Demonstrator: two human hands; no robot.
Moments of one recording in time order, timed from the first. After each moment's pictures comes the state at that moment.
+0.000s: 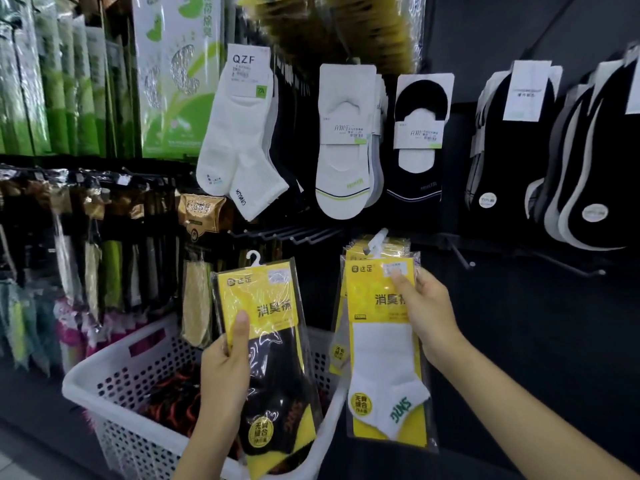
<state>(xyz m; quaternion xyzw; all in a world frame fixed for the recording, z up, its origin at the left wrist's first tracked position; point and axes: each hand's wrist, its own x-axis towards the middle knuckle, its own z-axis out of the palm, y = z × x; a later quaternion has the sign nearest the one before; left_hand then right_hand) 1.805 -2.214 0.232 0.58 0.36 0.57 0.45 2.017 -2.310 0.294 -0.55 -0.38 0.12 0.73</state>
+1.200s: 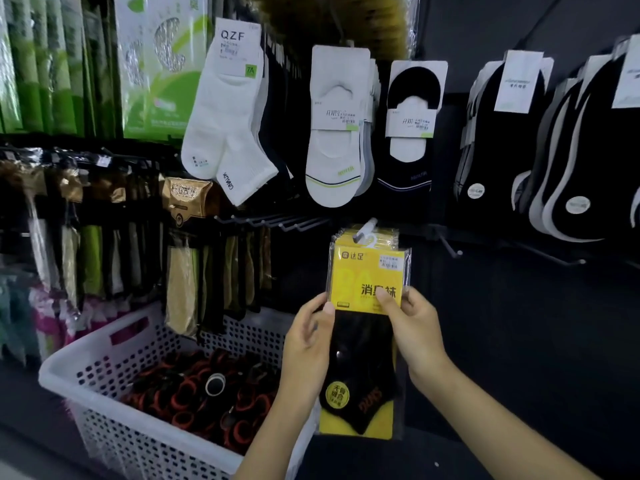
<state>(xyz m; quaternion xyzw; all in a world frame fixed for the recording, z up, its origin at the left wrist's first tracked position) 1.887 -2.249 0.223 0.63 0.16 0.49 0.58 1.999 -2.327 0.265 -0.59 -0.33 0.15 0.72</state>
